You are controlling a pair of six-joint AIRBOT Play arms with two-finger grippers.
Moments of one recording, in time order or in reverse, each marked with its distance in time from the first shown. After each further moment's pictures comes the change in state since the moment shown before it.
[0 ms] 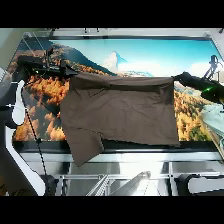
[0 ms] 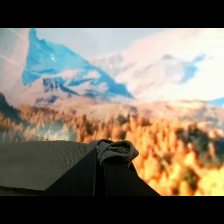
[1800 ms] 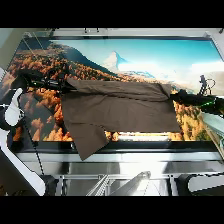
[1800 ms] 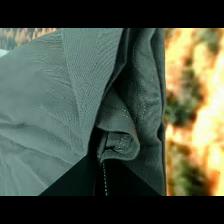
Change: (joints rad) left arm 0.055 0.058 -0.254 0.067 0.132 -0.226; right arm -0.101 -0.055 -0.136 -0.169 0.280 0.123
